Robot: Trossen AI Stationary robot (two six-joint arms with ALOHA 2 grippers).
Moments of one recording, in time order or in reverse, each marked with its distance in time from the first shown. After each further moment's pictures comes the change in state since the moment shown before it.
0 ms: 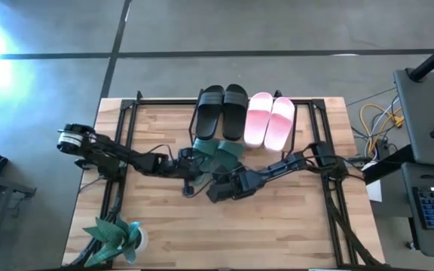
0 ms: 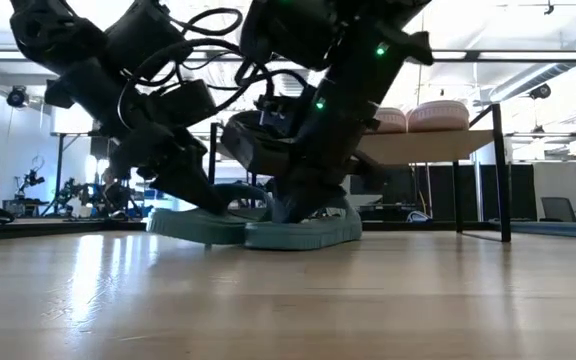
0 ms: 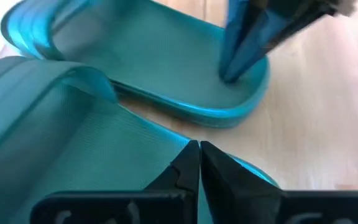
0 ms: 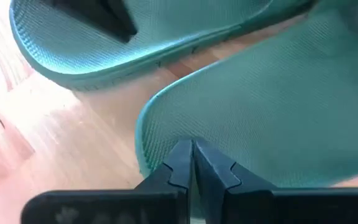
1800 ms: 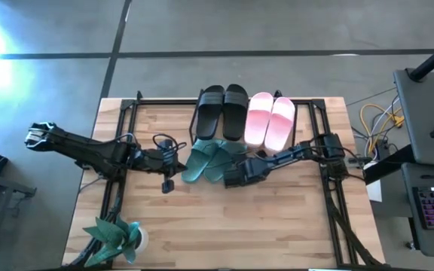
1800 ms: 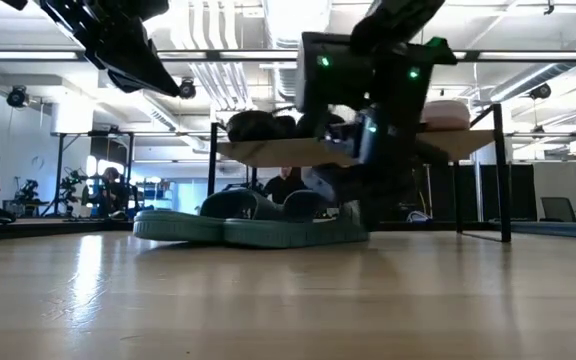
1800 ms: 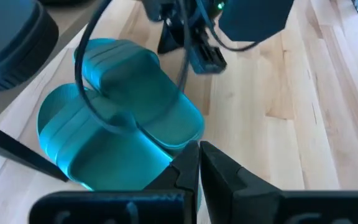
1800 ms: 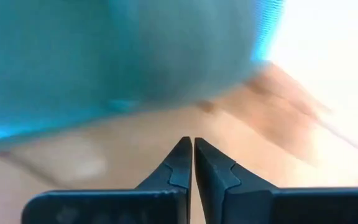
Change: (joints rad) left arm -0.086 -0.503 0.148 -0.578 -0.015 -0.188; right arm -0.101 -0.116 -0.121 -0.360 0.074 0.162
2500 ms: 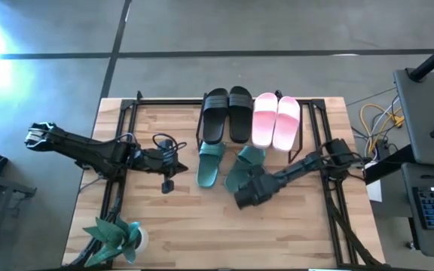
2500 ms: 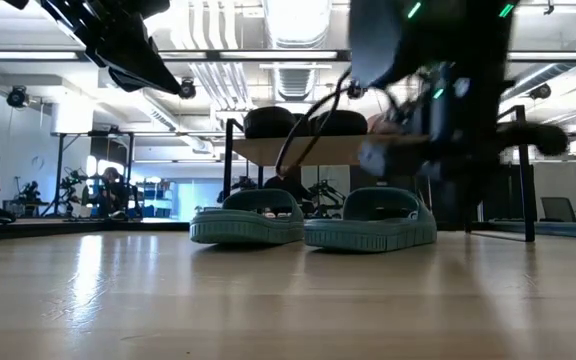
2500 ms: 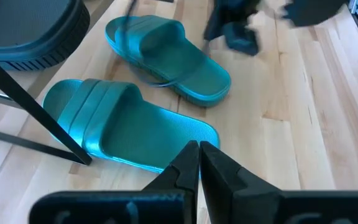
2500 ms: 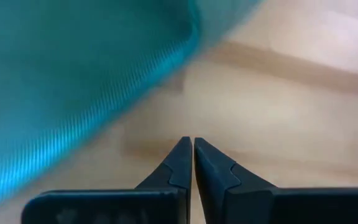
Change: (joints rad) left arm 0.000 0.000 0.005 0.004 0.010 0.002; right arm 0.175 -0.050 -0.024 -0.239 -0.183 0.621
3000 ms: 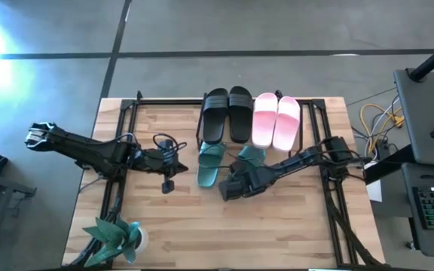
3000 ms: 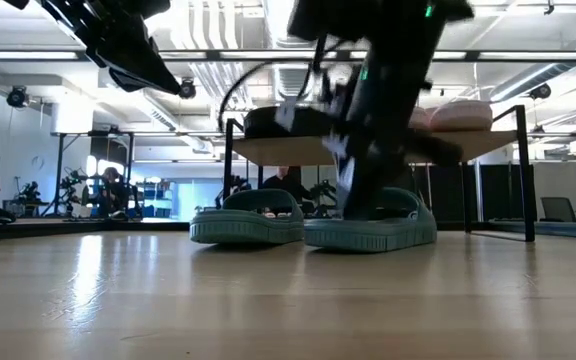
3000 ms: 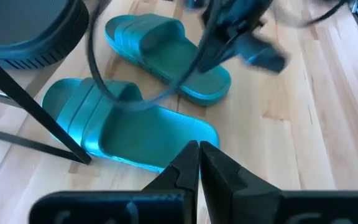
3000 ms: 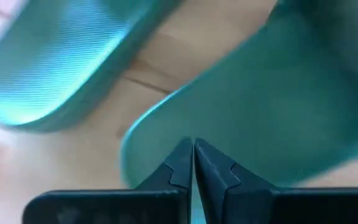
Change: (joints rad) left arm -0.001 0.003 0.000 0.001 0.001 -0.002; right arm -0.057 0.002 0.077 0.349 0.029 -0.329
